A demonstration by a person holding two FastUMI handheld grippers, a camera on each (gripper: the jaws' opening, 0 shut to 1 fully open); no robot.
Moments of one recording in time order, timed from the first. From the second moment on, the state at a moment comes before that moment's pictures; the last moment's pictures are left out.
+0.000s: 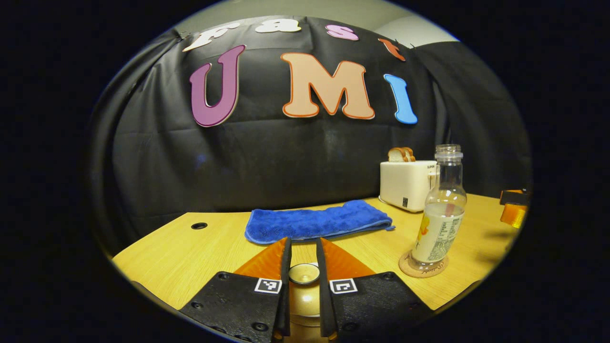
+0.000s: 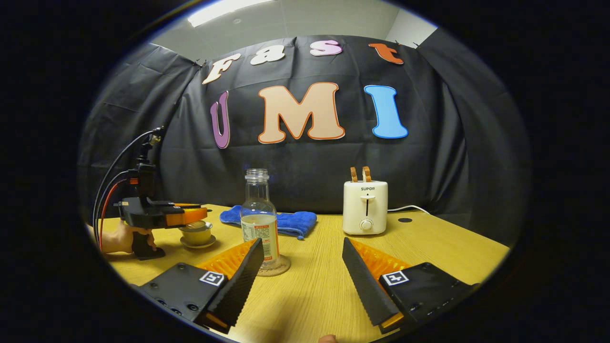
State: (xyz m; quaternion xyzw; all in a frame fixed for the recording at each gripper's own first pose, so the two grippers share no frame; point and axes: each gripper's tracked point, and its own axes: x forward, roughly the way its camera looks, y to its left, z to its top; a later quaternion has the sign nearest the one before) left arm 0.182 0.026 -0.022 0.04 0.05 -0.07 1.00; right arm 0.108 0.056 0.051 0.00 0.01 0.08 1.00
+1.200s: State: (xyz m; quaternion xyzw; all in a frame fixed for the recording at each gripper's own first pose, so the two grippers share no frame) left arm 0.180 0.027 -0.019 0.11 0.05 -0.03 0.99; right arm 0.087 -0.042 0.007 0.00 0.01 0.09 1.00
